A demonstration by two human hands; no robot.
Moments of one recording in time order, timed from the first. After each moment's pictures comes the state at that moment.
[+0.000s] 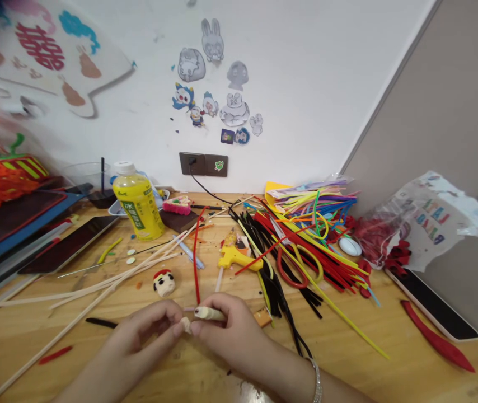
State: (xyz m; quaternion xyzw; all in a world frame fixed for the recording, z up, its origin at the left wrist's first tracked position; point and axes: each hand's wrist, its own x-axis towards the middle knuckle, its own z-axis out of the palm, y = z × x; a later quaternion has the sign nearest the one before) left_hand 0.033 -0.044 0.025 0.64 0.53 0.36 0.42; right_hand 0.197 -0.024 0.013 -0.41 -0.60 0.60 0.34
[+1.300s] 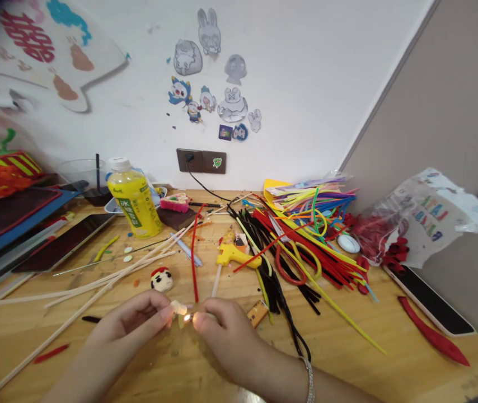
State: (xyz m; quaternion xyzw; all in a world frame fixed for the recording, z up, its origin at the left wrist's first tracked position) left_hand 0.029 -0.041 0.036 0.51 0.56 0.44 0.49; right_hand 0.196 -0.026 0.004 -0.44 -0.66 0.53 0.31
